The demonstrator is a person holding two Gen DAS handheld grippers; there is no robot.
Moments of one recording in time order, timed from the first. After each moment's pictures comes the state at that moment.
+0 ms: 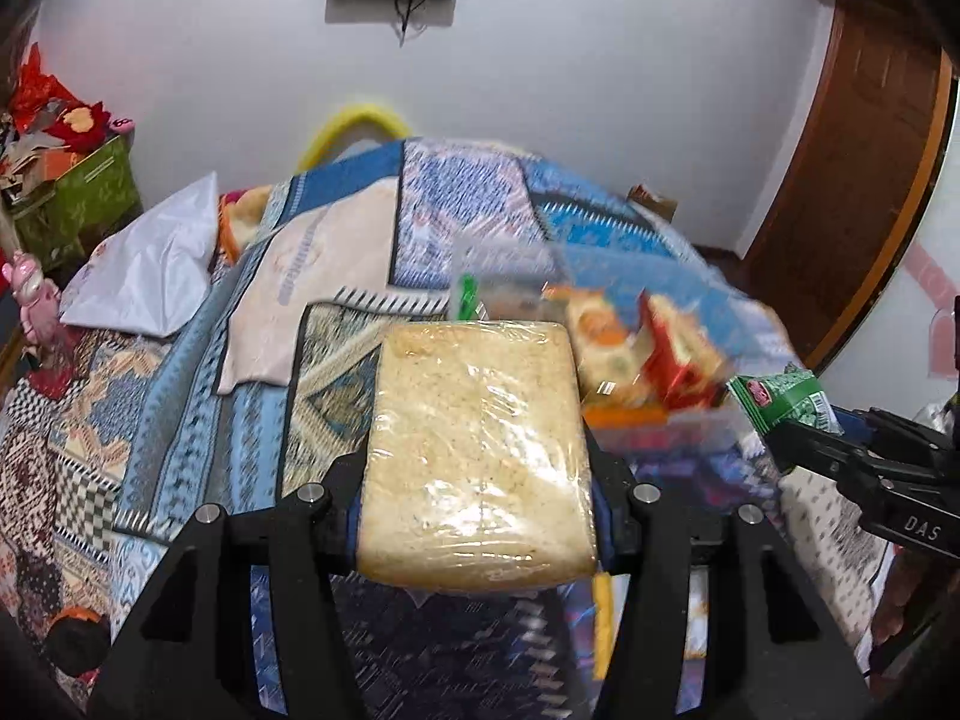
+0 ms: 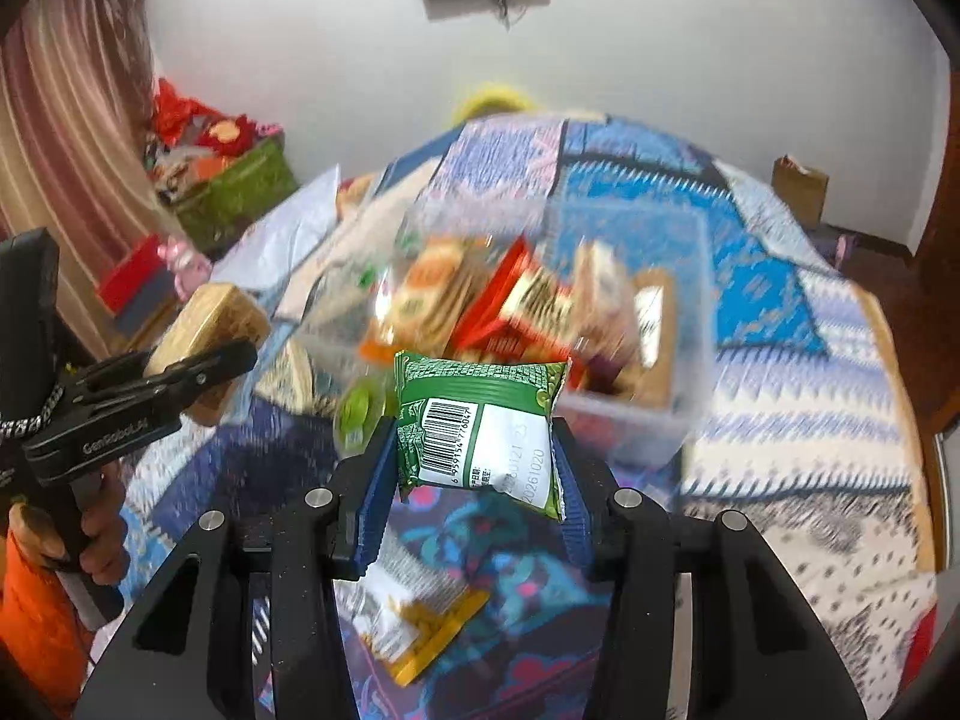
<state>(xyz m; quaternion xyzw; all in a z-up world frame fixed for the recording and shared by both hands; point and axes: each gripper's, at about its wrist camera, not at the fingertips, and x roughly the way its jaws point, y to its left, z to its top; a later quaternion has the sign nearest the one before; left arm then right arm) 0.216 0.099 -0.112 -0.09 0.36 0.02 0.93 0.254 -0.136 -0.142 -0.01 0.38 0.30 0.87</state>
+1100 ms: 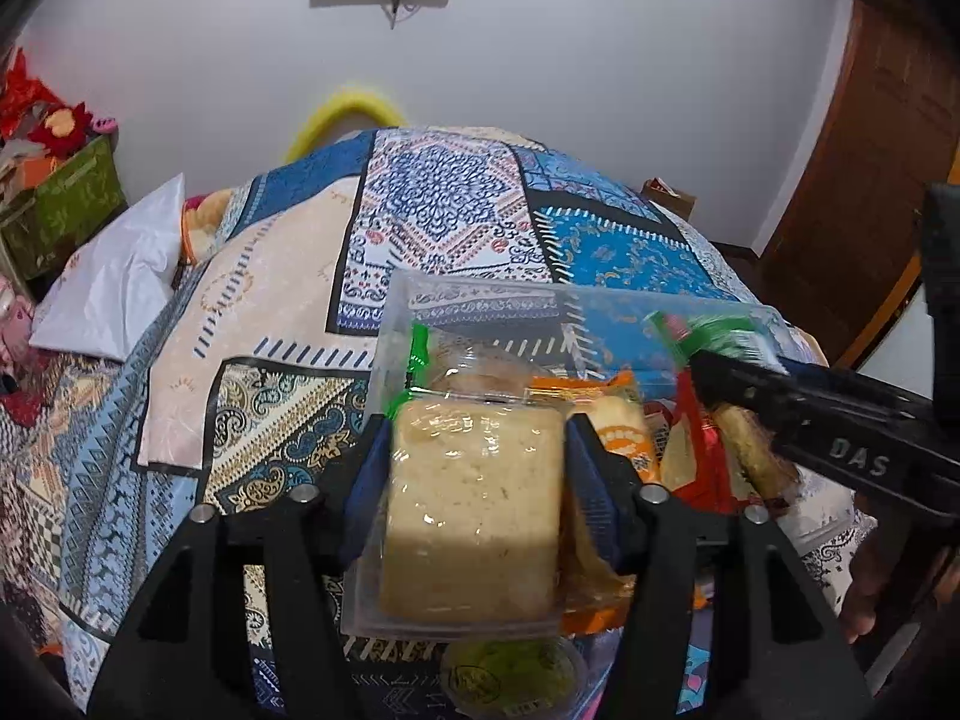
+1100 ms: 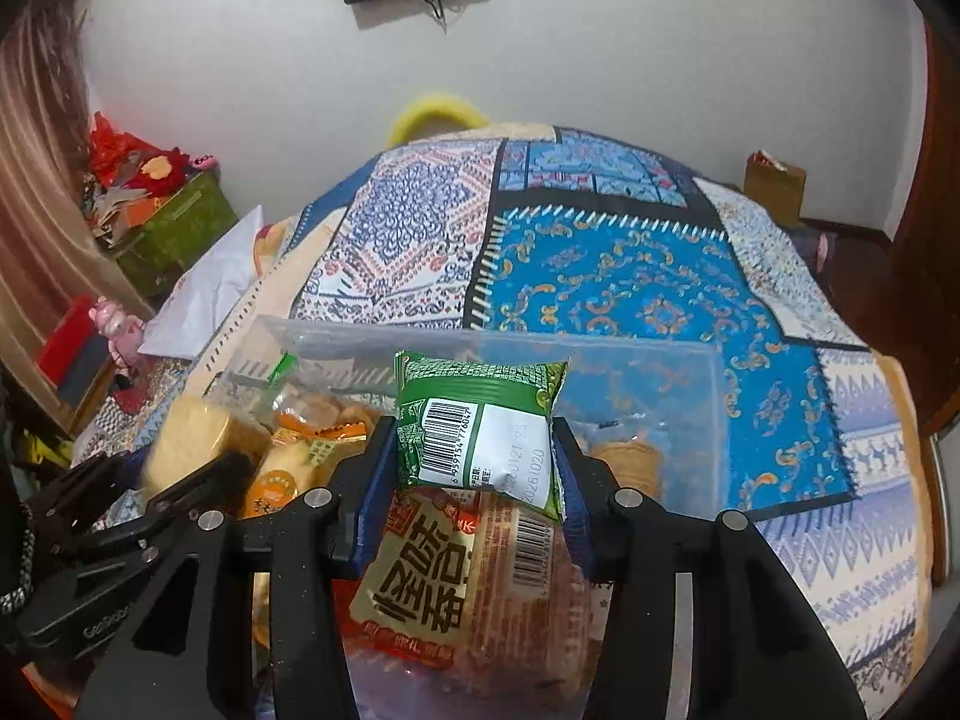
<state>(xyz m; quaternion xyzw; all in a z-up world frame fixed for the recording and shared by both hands) 0.321 0.076 -0.144 -0.07 0.38 0.03 0.92 0.368 -0.102 -0.160 0.00 0.41 0.25 0.88</state>
